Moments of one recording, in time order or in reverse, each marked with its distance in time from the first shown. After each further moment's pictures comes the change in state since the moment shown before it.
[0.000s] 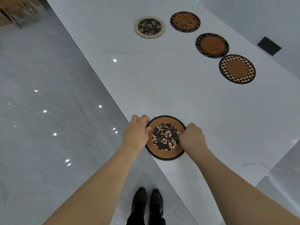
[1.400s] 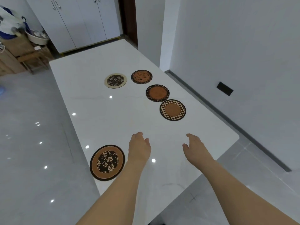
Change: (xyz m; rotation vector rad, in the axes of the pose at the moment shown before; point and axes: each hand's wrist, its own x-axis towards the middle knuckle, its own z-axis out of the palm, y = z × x) left_hand -0.015 0.299 0.033 -0.219 0.081 -0.257; right_hand 0.019 0.168 -0.267 0.064 -0.047 -0.285
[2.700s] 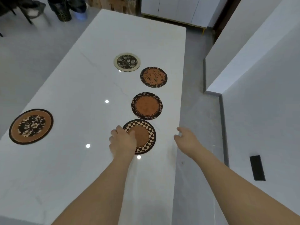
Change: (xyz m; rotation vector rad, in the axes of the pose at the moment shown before) left_hand 0.203 0.190 0.186 -0.156 0.535 -0.853; right_hand 0.407 0.032 -0.172 -0.289 -0.536 -0.437
